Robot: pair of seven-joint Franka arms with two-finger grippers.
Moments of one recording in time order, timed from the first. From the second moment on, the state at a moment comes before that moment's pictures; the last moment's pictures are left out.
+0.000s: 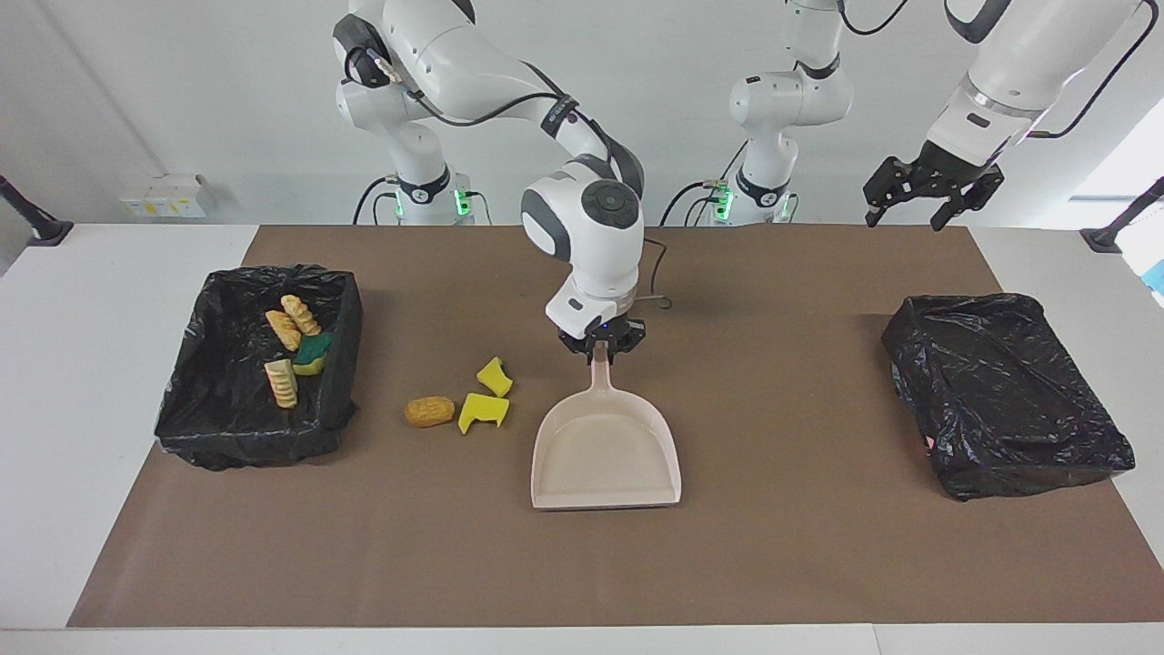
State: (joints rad) left arm 0.02 -0.11 -0.08 -1.65 -0.05 1.51 0.04; right arm 0.35 0.58 0.33 -1.44 -0.18 2.02 0.74
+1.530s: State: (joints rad) left arm 0.02 -0.11 -0.09 -1.66 -0.06 1.51 0.04; right arm 0.49 0.10 0.35 -2.11 -0.09 2.26 0.98
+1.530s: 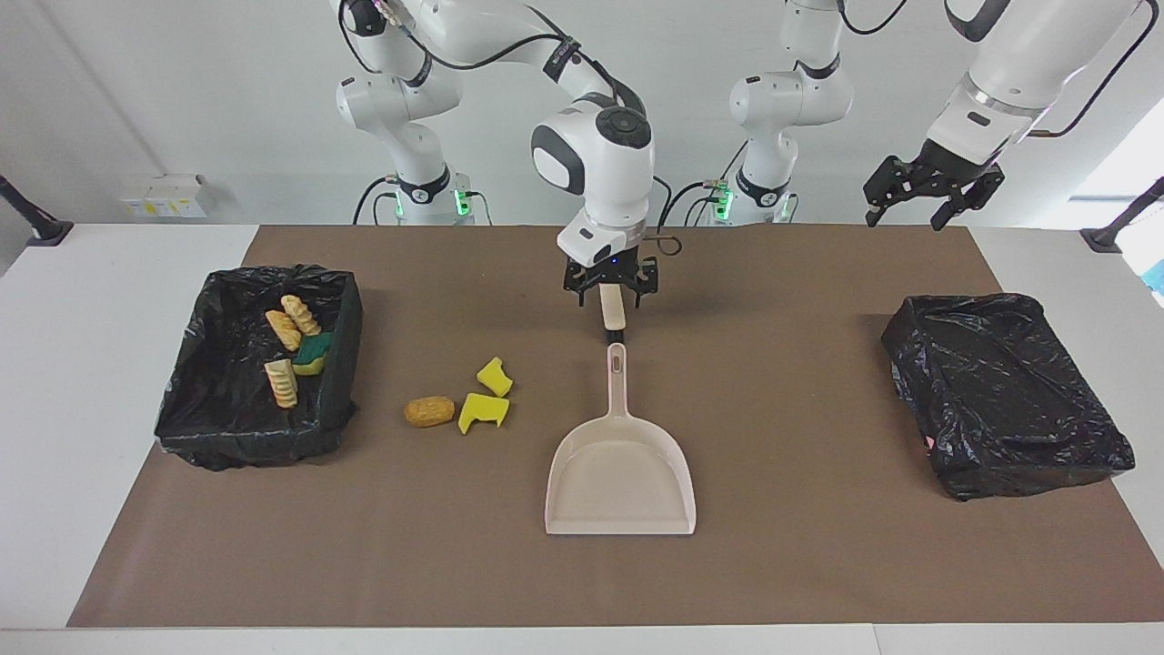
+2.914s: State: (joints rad) left arm -0.46 0.38 -0.12 -1.62 -0.10 2.18 -0.41; right arm 0.63 -0.02 0.35 -2.38 -0.06 2.40 1.16
